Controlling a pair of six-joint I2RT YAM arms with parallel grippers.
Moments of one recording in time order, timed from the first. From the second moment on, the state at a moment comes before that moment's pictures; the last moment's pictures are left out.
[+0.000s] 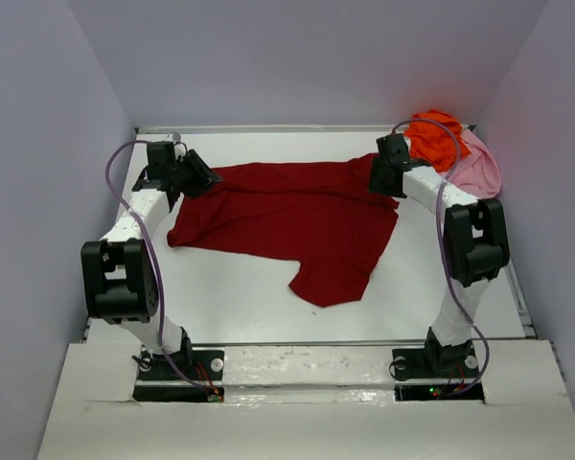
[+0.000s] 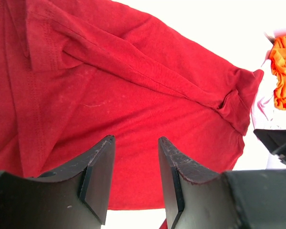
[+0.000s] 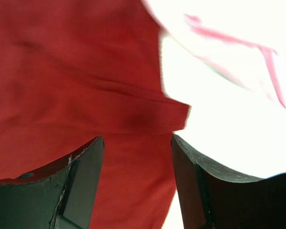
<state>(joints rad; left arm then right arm) 0.02 1.61 1.15 -0.21 0.34 -0.62 0.24 1.92 1.47 -0.47 0.31 0.32</state>
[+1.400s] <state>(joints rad) -0.03 1.61 1.15 -0.21 0.34 -0.61 0.06 2.02 1.39 -0.30 0.11 0.48</state>
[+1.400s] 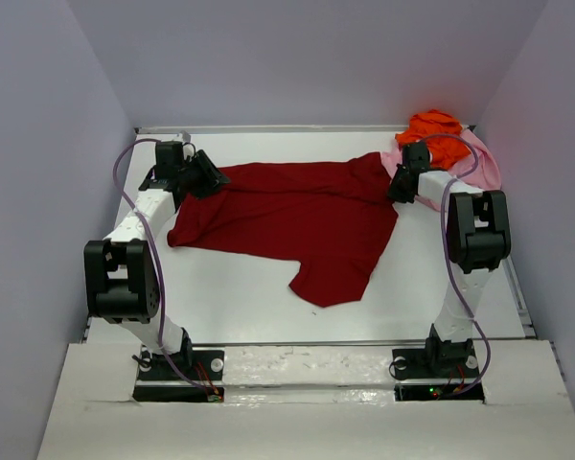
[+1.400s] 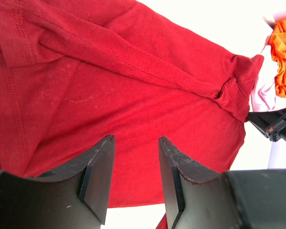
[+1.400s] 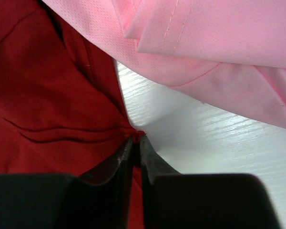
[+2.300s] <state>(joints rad) -0.03 1.61 1.15 -0.21 0.34 -0.61 0.11 1.95 1.39 -0.31 0.01 0.42</state>
